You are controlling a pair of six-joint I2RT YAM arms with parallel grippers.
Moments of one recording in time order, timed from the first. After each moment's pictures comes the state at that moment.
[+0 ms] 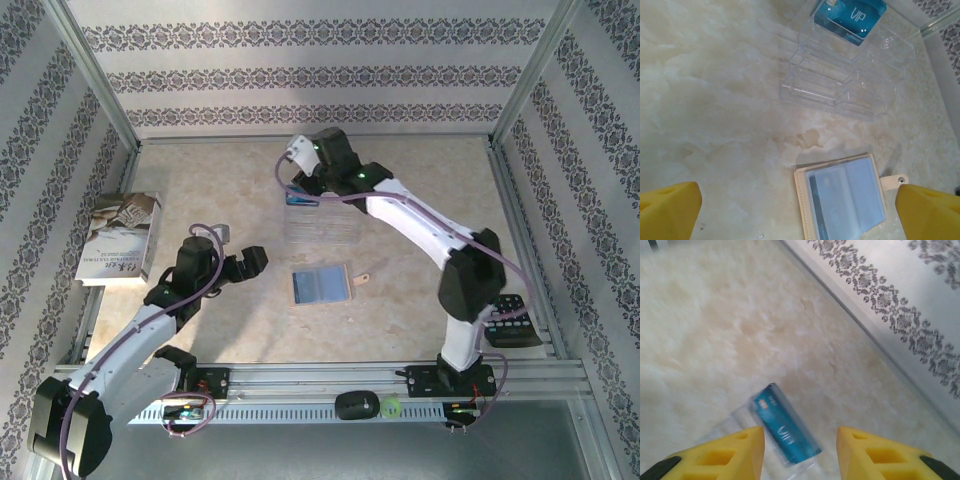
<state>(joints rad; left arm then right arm) -0.32 0.86 0.43 -0.14 0.20 -0.64 0.65 1.80 1.63 -0.44 -0.01 -0.26</state>
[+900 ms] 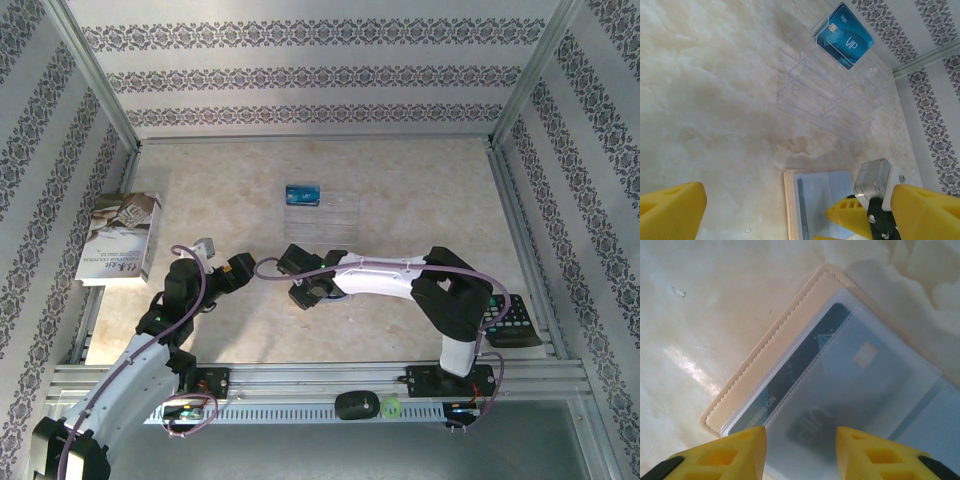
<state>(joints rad) -0.30 0.63 0.27 -0.08 0.20 -0.80 1.02 1.84 1.16 -0.53 0.09 0.23</state>
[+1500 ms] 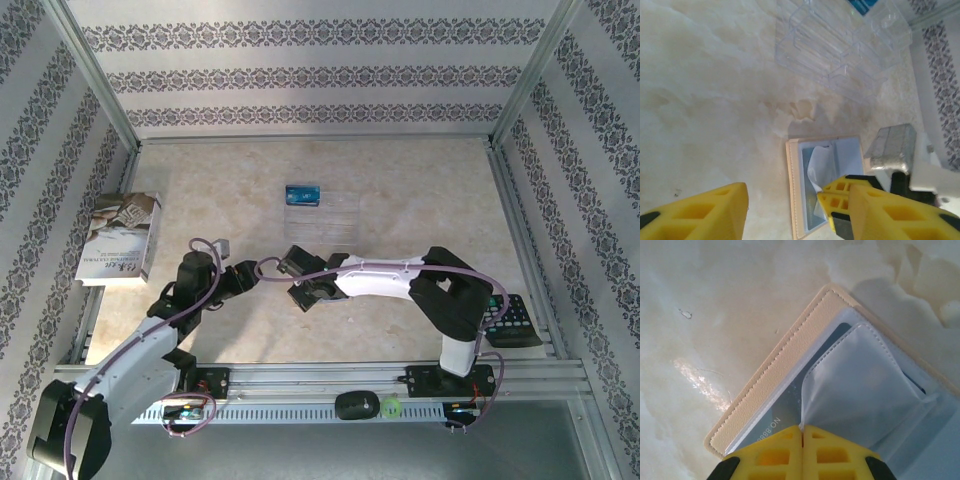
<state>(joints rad) -0.33 0.85 0.29 0.00 0.31 -0.78 1.01 1.82 1.08 -0.39 0.06 0.24</state>
